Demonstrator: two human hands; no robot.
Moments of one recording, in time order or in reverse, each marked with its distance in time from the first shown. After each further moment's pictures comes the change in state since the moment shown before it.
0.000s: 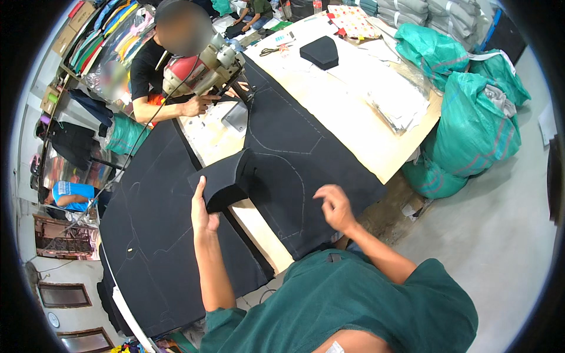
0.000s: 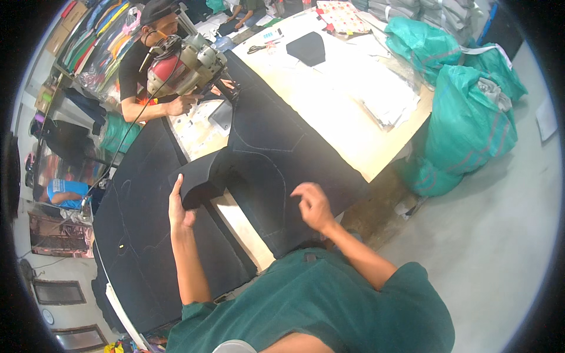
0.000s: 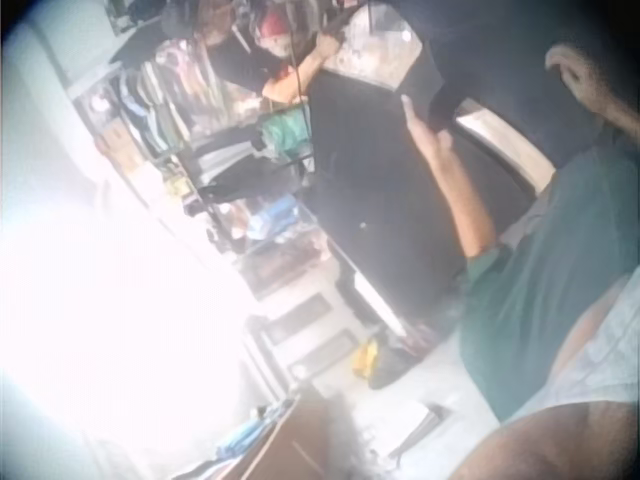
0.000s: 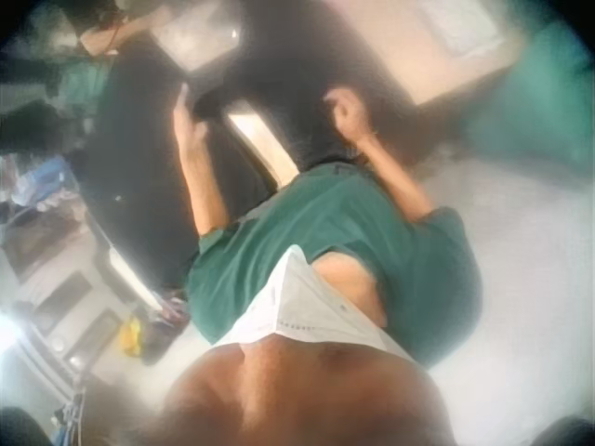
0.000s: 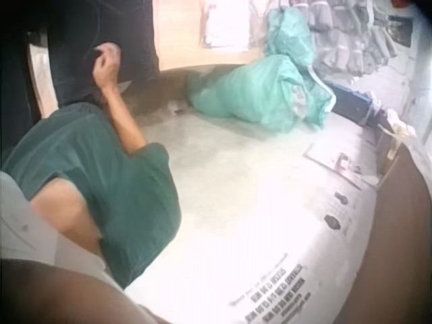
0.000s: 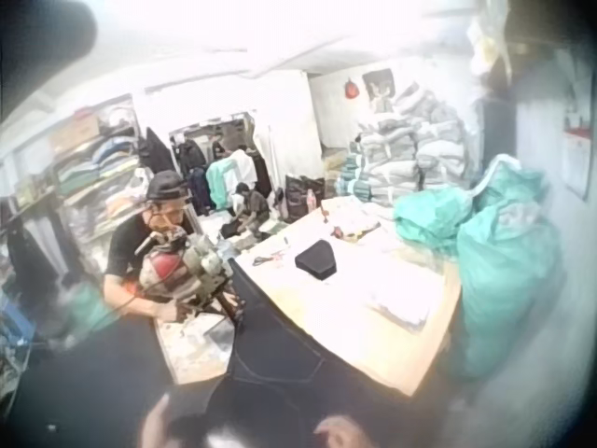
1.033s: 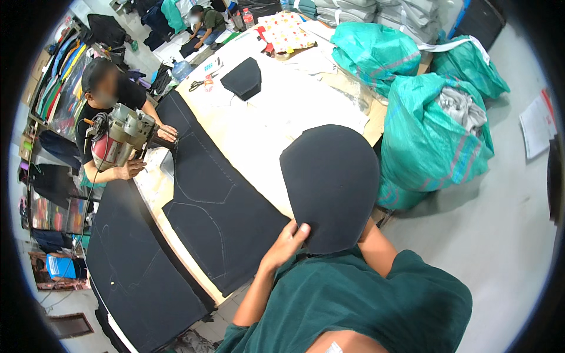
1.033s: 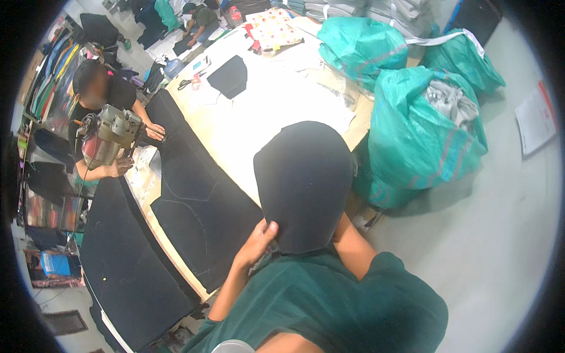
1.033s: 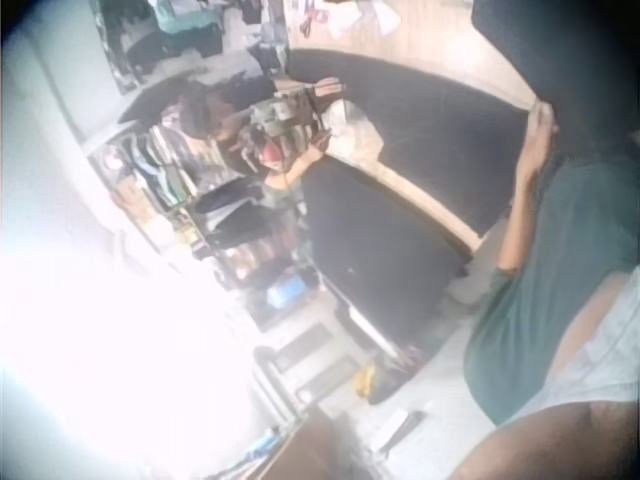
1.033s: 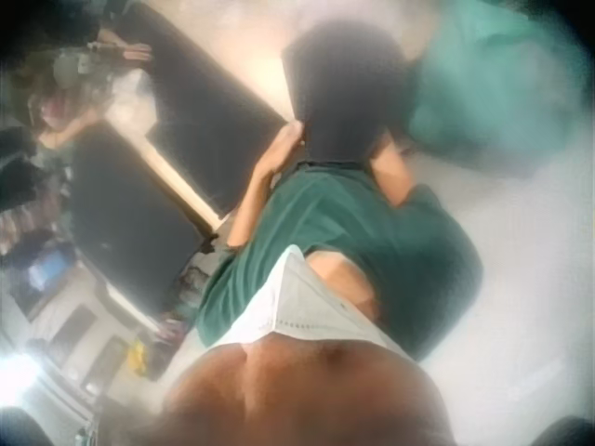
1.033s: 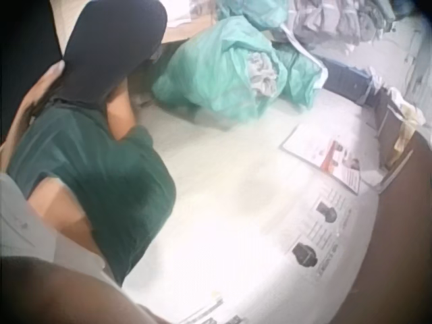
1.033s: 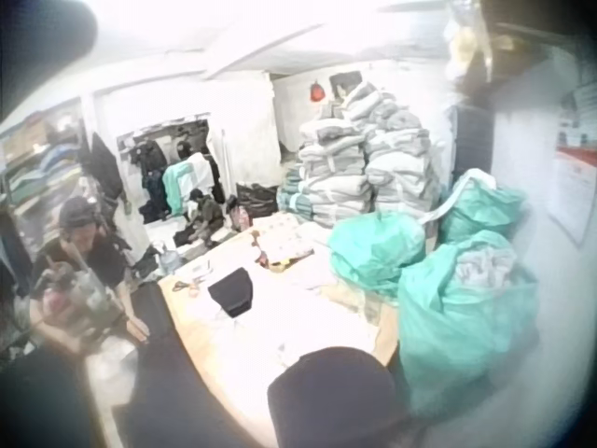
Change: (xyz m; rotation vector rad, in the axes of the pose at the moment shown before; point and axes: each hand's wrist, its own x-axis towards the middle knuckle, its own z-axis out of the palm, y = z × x) left_hand -0.125 -0.296 0.393 0.659 -0.870 -0.281; right_hand 0.083 0.137 -0.359 1.305 0.323 0.749
